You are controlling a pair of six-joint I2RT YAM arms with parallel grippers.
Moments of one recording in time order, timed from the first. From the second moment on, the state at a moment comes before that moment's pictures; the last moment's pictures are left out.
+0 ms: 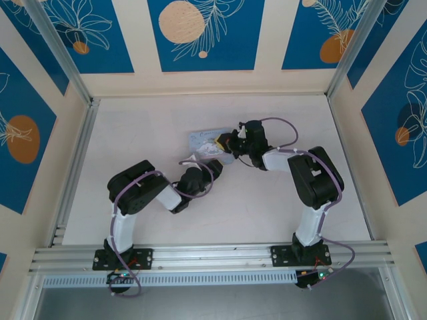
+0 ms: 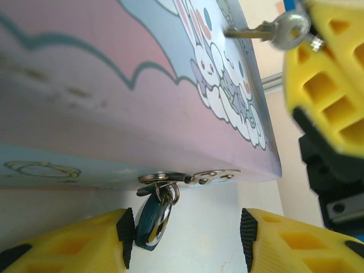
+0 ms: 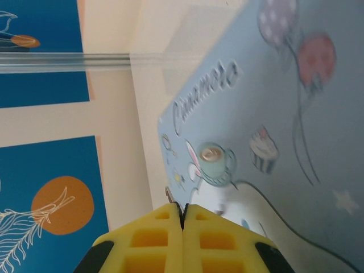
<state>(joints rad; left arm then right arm) -0.82 2.02 0.65 1.07 -0.18 -1.18 0.41 1.85 0.97 0.43 -0.53 1.26</state>
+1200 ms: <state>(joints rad) -0.83 2.03 0.78 0.85 -0.29 -1.00 0.39 1.91 1.00 0.43 -0.55 1.24</state>
